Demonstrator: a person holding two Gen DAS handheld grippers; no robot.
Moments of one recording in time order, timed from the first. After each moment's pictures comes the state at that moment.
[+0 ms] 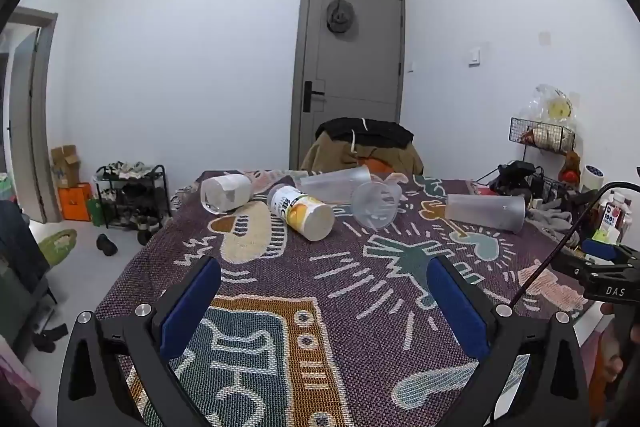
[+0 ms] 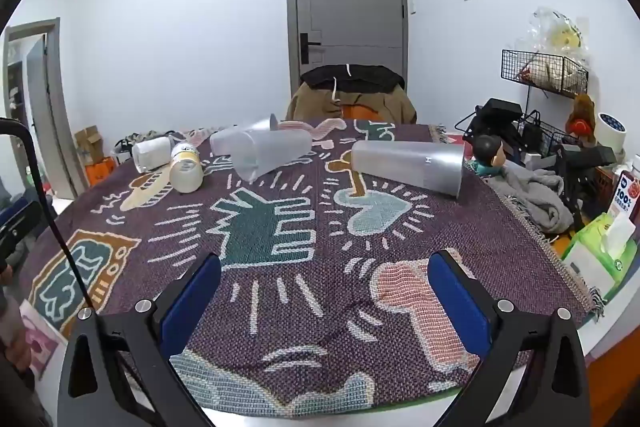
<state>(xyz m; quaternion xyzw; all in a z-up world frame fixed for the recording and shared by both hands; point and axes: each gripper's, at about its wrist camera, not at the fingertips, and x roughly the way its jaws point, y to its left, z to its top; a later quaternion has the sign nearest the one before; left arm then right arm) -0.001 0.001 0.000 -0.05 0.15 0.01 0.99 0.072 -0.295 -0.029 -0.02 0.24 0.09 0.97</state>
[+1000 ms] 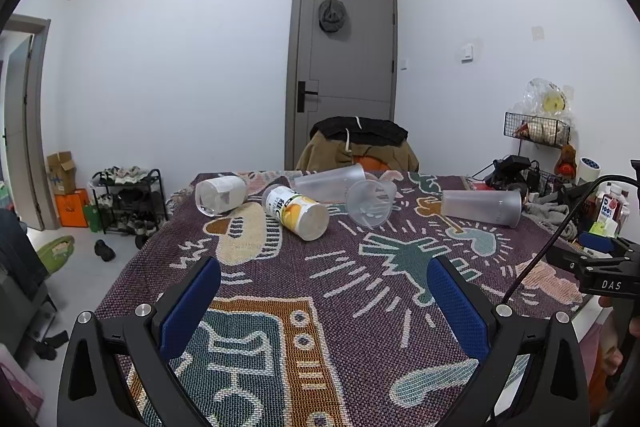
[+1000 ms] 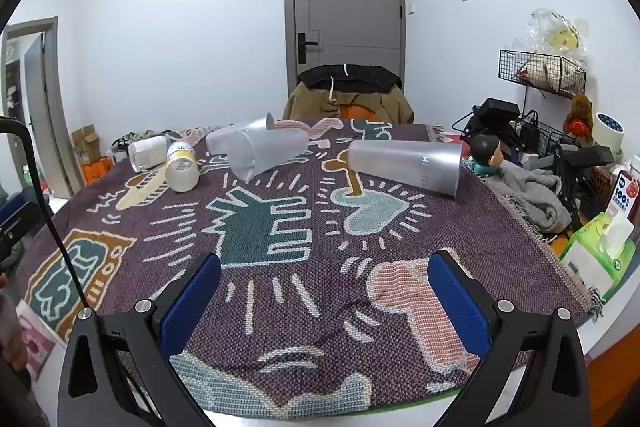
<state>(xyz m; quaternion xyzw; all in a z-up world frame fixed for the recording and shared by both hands) -0.001 -0.009 -0.001 -0.03 0.15 0.00 0.99 0.074 -0.296 -0.032 -0.02 0.24 0.08 0.97</state>
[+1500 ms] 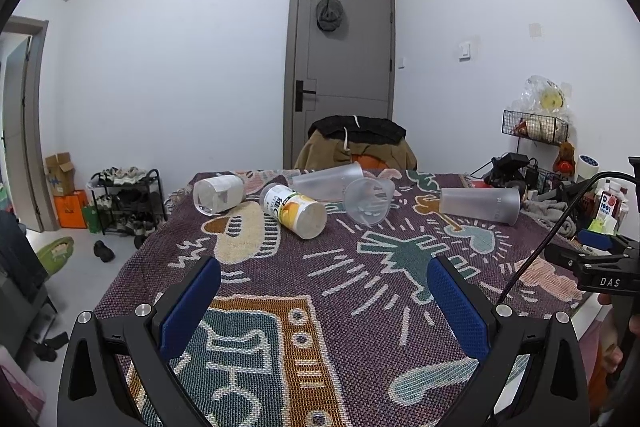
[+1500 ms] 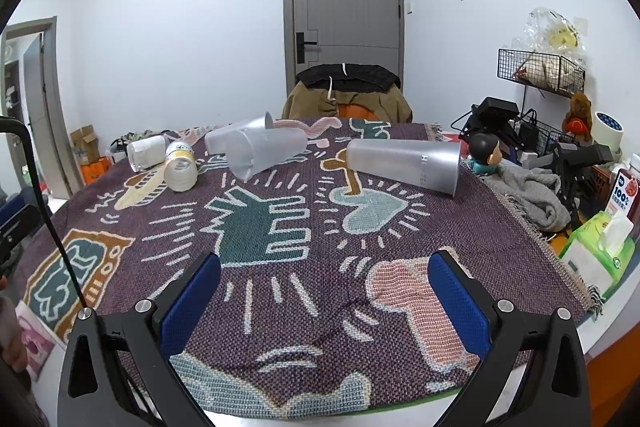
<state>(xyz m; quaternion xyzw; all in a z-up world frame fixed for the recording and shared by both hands) 0.000 -0.007 -0.001 -0.02 0.16 0.00 0.99 0.075 -0.297 -0.033 -0.02 0.24 0.08 0.97</state>
